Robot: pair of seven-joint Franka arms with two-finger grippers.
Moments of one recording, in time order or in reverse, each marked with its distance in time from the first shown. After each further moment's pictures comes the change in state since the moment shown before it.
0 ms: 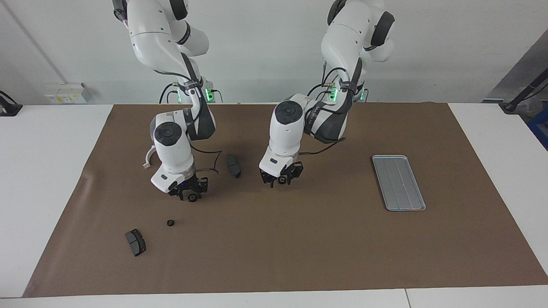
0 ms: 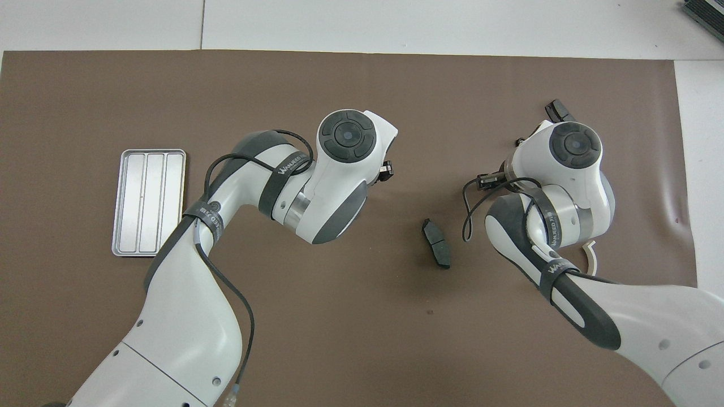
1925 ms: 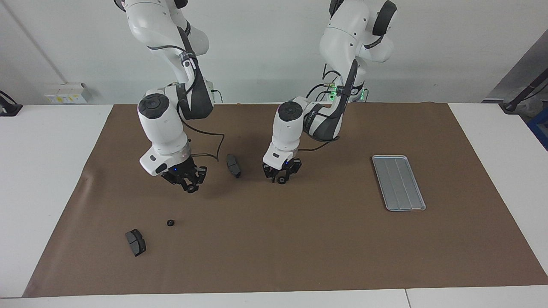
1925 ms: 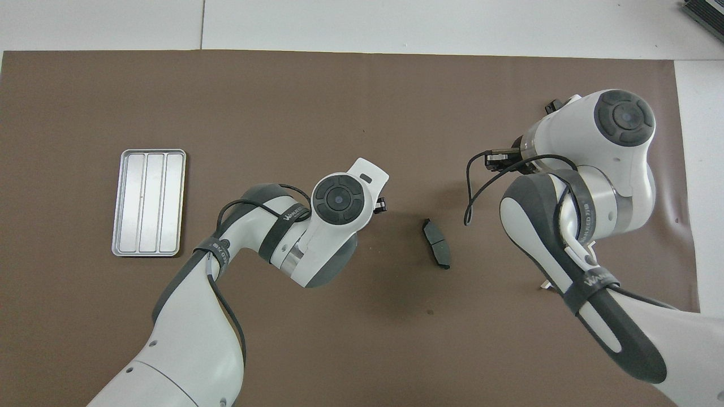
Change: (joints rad) left arm -0.027 -0.100 0.003 -0.319 0.000 0.257 -0.046; right arm 0.013 -0.116 0.008 0.097 0.120 -0.153 0.077
